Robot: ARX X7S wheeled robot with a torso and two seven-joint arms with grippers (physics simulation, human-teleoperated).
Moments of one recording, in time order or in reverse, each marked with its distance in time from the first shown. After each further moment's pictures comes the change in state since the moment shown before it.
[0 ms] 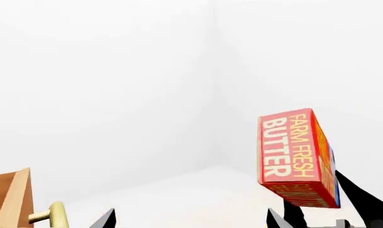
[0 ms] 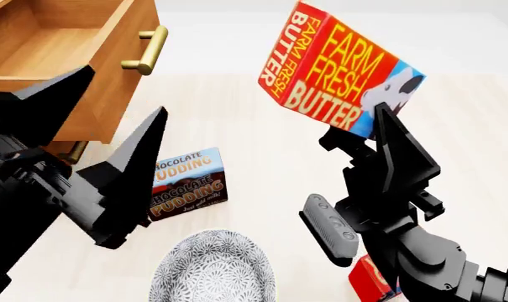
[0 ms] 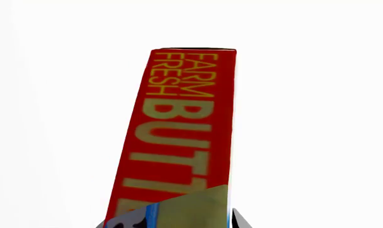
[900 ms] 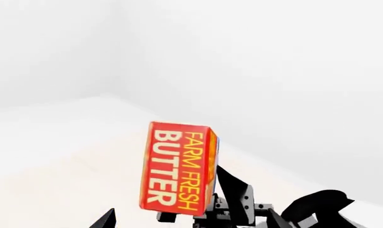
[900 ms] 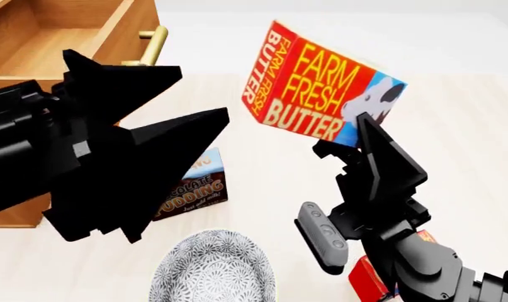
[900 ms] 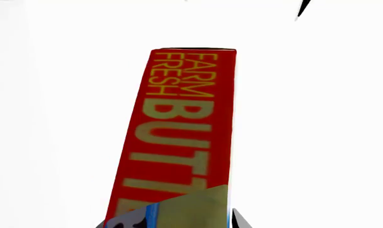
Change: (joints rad) left arm -0.753 -0.079 0.401 -0.332 -0.752 -0.339 -0.013; right arm -0.026 -0.004 0.001 -0.008 -0.093 0.034 -0.059
